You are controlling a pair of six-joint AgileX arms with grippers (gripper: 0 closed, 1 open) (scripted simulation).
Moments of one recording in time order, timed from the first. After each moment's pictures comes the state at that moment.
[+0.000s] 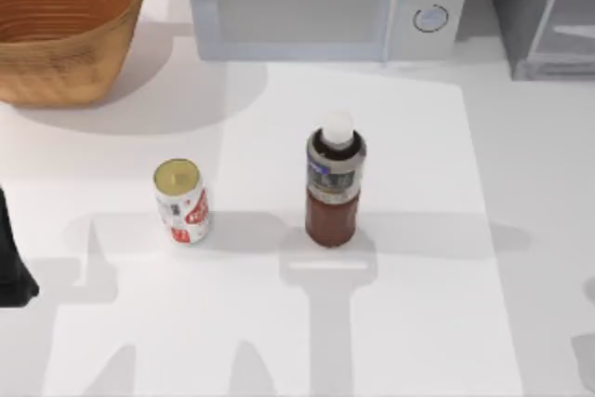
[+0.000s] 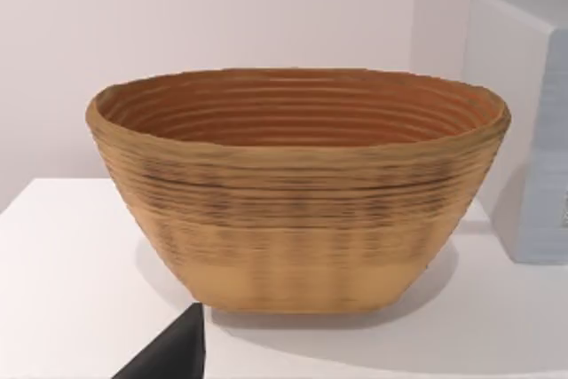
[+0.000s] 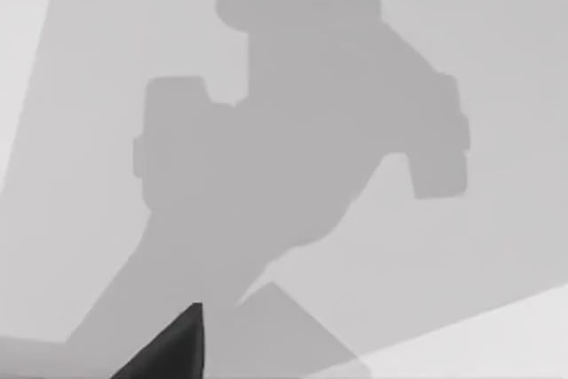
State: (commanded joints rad) left arm 0.00 0.00 0.00 0.00 0.00 0.00; right arm -0.57 0.42 0.89 -1.47 -0.29 -0.67
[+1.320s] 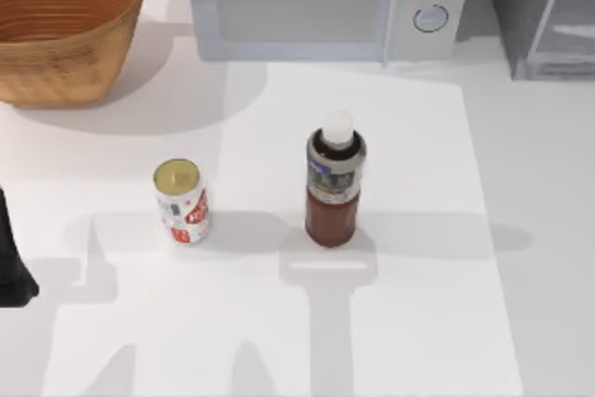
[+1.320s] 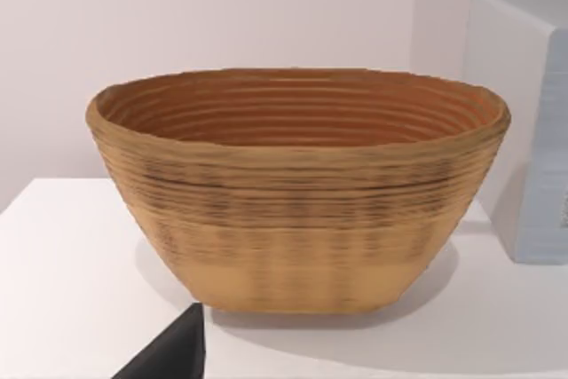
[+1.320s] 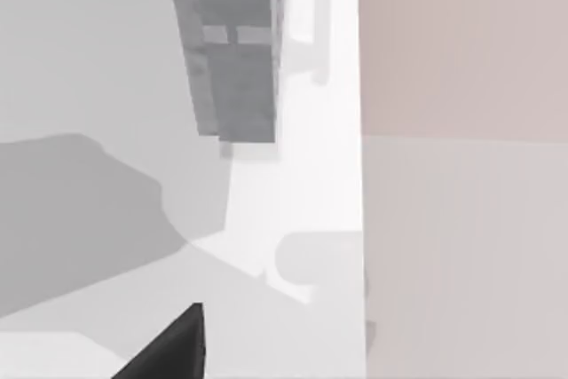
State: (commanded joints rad) left arm 0.00 0.00 0.00 0.00 0.00 0.00; right arm -1.81 1.82 1.34 -1.49 -0.94 -2.06
